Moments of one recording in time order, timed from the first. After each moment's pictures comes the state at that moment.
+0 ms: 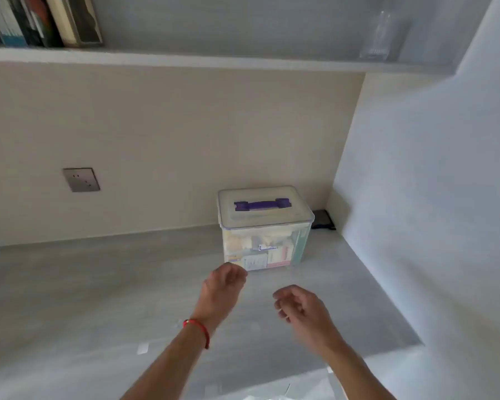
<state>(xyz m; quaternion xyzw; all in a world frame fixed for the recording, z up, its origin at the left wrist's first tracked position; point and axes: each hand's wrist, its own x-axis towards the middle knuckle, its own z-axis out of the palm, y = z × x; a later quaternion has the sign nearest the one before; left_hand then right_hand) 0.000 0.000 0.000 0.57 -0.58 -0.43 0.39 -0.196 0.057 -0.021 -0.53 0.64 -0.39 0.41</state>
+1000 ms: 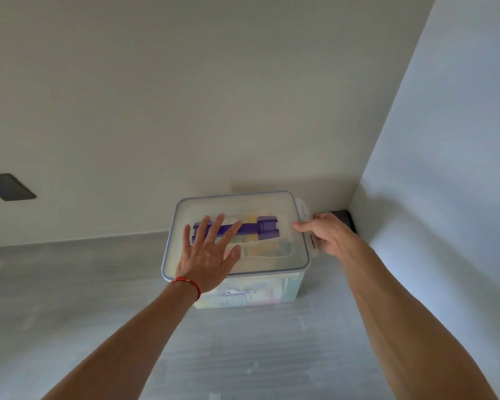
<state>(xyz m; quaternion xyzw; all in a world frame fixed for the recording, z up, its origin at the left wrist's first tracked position) -0.100 -0.274 -0.054 0.63 -0.78 0.01 0.05 -0.379 -0.332 -0.025 -0.34 0.66 -0.32 0.60</state>
